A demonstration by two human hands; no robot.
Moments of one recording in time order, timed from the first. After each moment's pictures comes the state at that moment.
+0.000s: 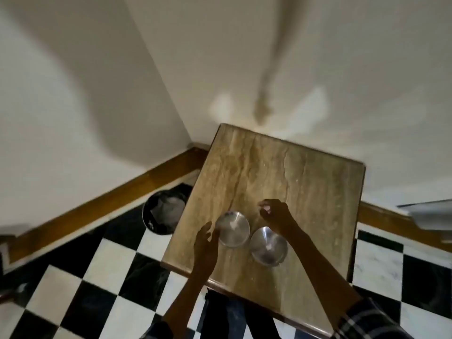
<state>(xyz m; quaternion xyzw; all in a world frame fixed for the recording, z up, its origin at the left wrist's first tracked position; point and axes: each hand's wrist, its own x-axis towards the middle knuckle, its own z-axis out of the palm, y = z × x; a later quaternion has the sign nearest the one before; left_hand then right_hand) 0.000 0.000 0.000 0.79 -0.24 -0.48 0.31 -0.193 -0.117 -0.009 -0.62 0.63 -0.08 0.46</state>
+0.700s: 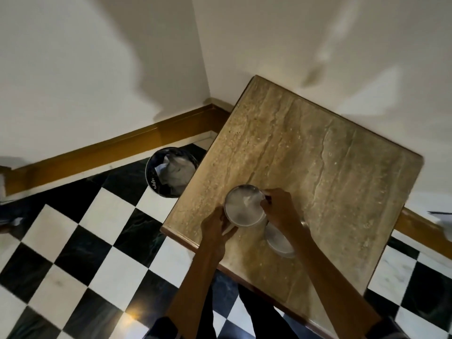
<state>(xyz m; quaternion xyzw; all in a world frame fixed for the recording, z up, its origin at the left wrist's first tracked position) 0.007 0.007 -0.081 0.66 0.20 -0.57 0.45 -0.141 -0.096 -0.078 -0.67 0.60 -0.03 0.43</state>
